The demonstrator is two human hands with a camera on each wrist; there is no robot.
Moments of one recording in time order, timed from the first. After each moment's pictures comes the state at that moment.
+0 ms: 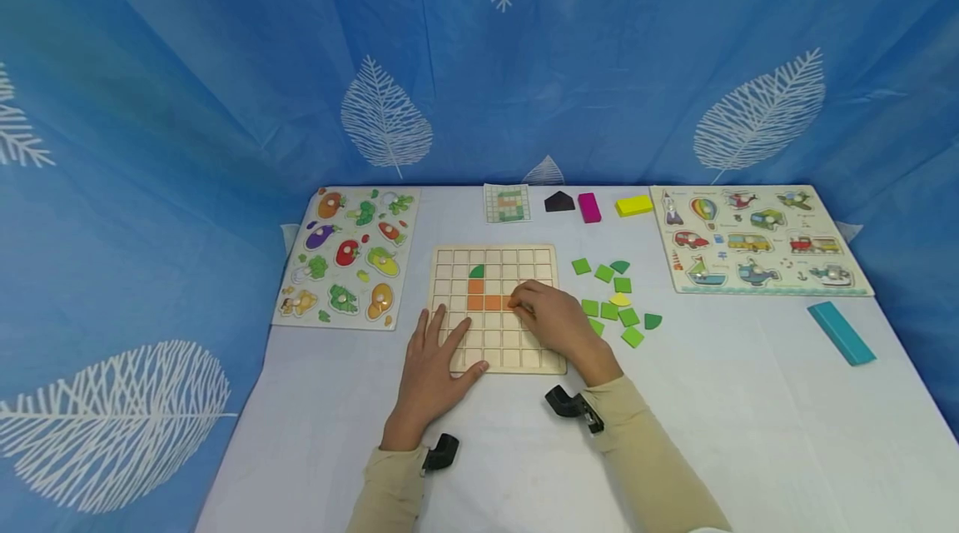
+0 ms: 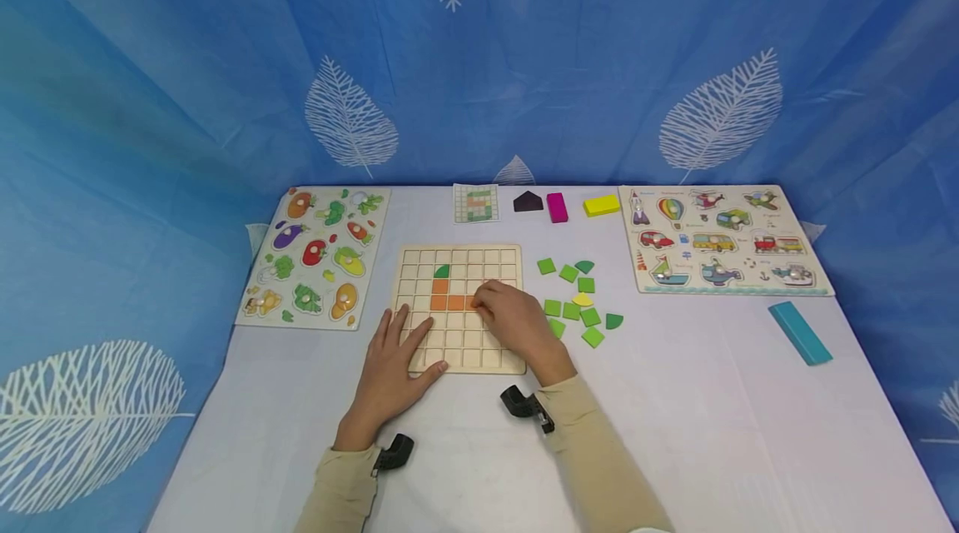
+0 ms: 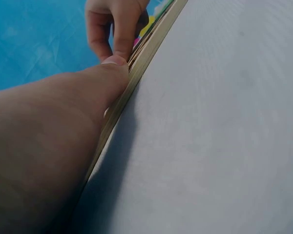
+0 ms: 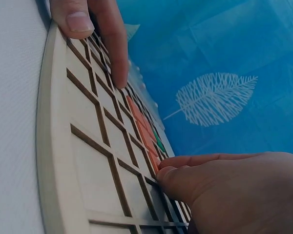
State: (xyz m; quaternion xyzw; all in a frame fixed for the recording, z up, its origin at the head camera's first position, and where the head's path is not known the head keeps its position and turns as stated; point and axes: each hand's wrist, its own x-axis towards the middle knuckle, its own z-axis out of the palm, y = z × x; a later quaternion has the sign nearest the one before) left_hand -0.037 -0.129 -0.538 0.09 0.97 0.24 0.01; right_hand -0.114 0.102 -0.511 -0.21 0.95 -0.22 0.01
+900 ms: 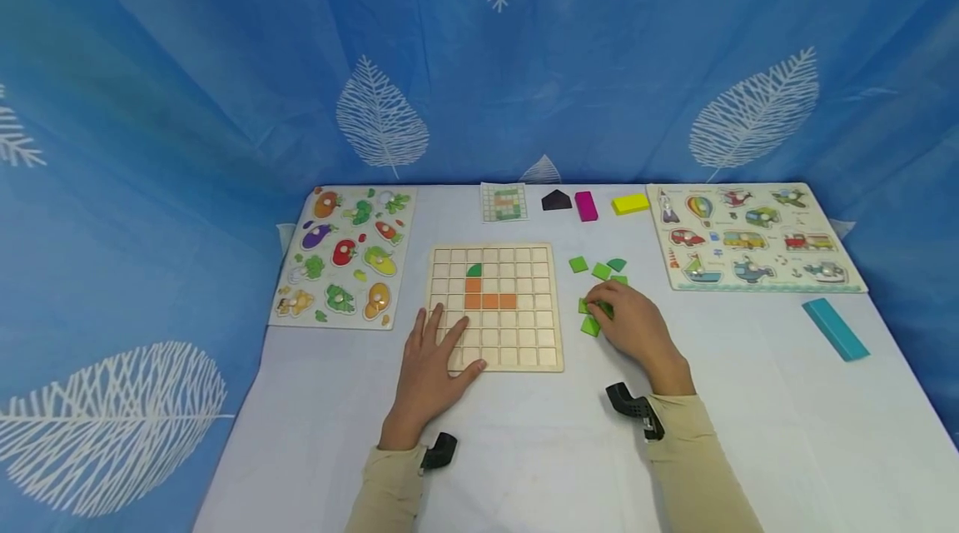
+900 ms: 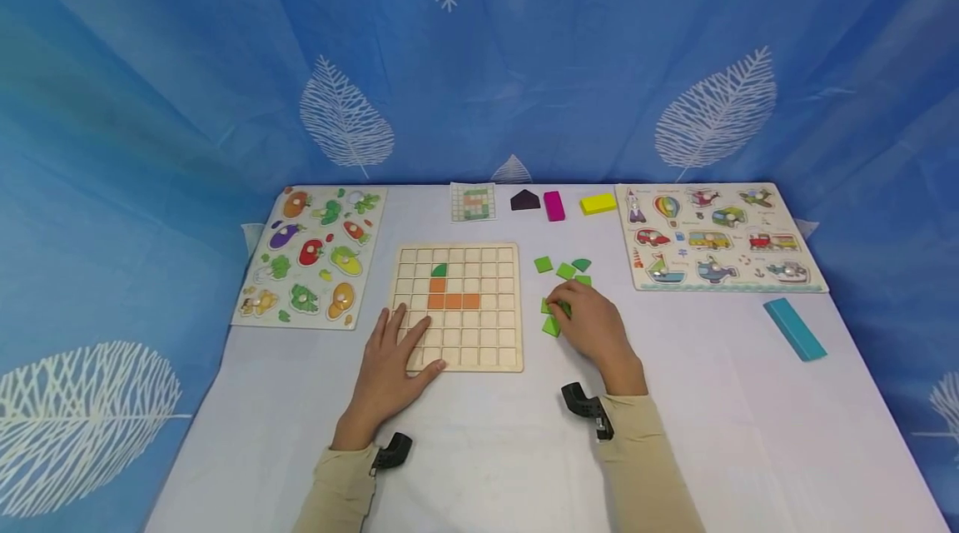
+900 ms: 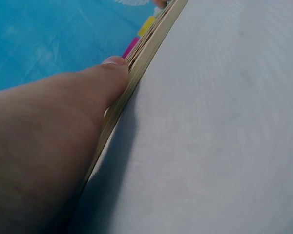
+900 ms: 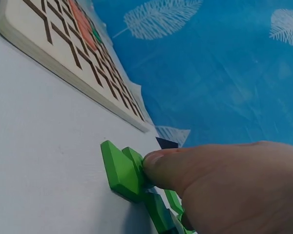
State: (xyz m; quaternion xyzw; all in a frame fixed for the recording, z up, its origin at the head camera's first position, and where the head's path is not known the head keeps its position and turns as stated) left_hand -0.036 -0.129 -0.535 0.09 0.96 0.25 0.02; right_hand -0.096 0.206 -0.509 -0.09 0.97 -0.24 0.00
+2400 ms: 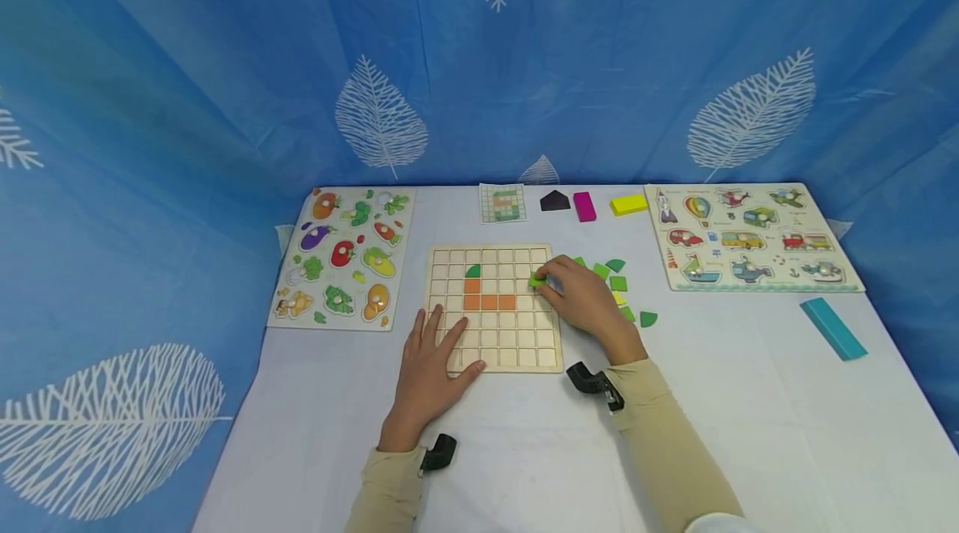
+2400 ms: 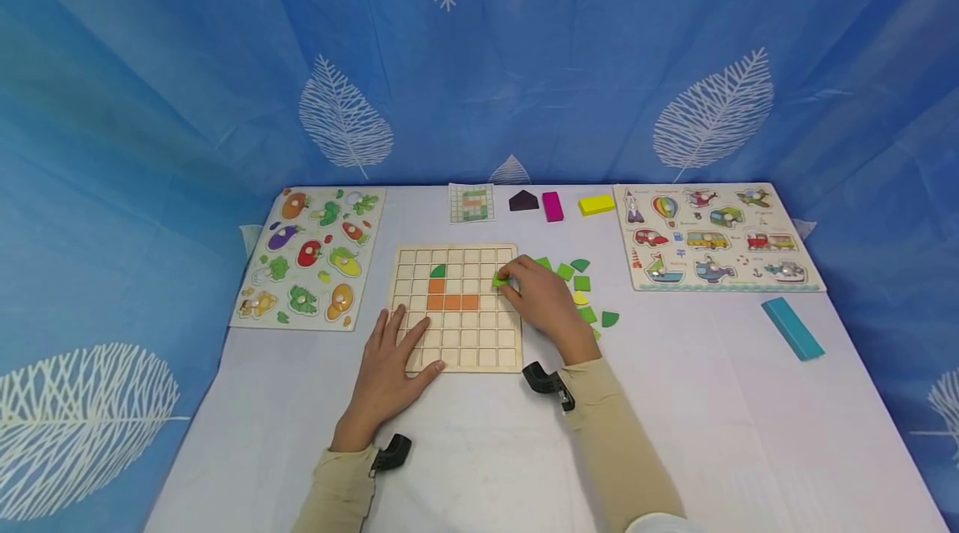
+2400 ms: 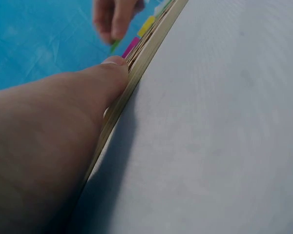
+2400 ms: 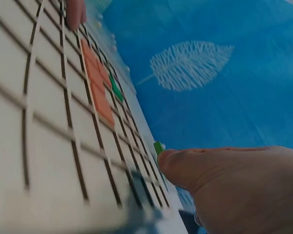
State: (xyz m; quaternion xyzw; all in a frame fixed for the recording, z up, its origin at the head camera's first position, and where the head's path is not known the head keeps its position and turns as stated) left_hand -0.036 -0.129 -0.534 0.09 0.96 0.25 0.02; right_hand -0.135 0.147 -0.495 -0.15 0.96 -0.25 0.01
